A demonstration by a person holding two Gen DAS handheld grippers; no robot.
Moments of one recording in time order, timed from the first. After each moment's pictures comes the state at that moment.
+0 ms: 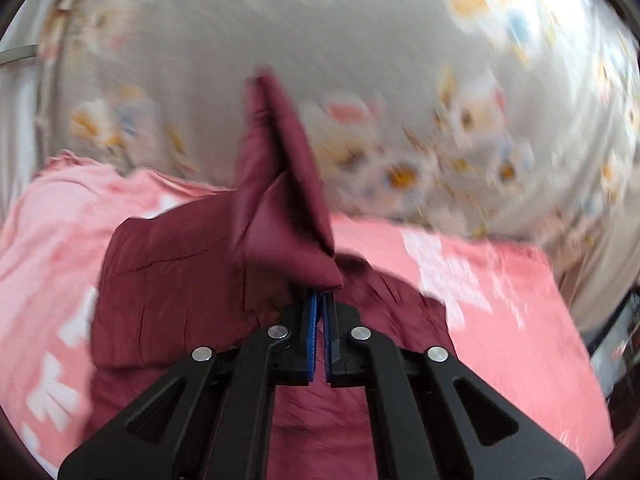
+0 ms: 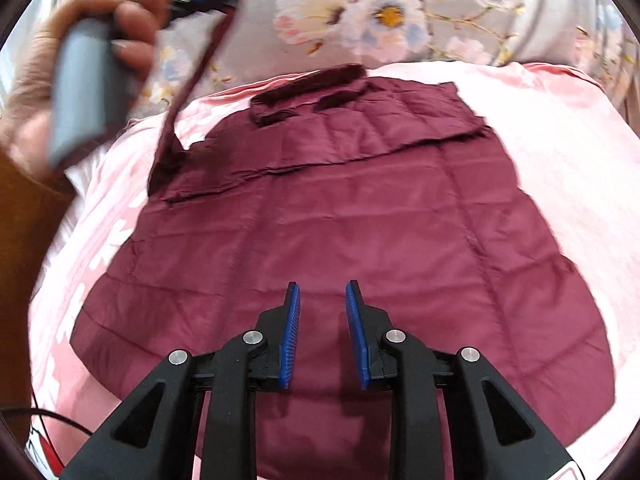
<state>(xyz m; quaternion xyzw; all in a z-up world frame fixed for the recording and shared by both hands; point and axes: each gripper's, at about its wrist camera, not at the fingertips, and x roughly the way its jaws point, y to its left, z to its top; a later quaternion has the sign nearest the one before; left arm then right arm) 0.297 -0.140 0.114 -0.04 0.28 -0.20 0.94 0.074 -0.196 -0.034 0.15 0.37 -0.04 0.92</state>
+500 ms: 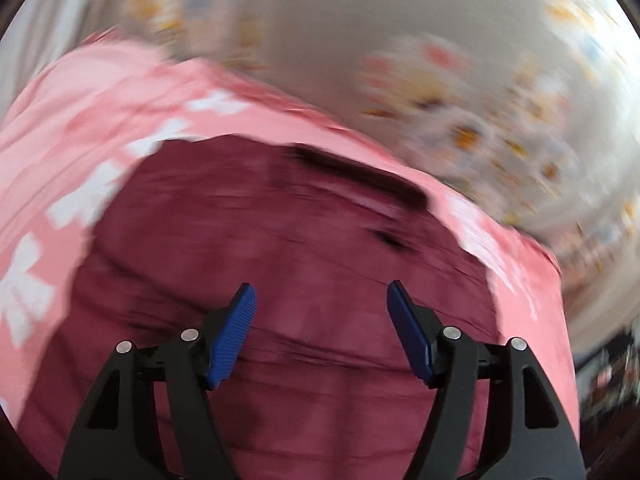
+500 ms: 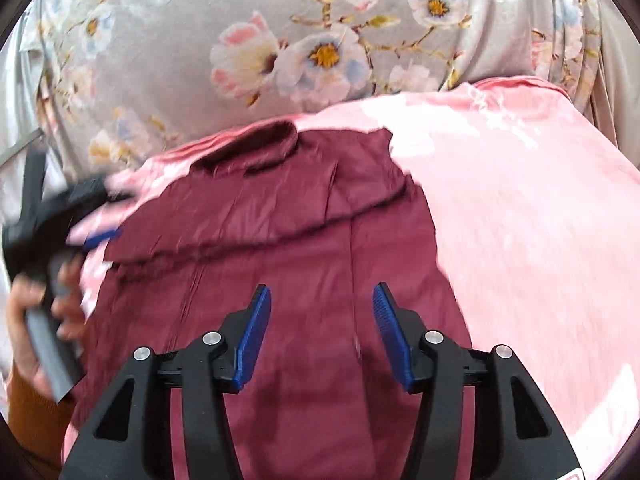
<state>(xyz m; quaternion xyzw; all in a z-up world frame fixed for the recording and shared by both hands) 0.307 -0.029 0.016 -0.17 0.37 -0.14 0.90 0.108 -0.284 -0.006 0.18 0.32 -0.09 0.93</state>
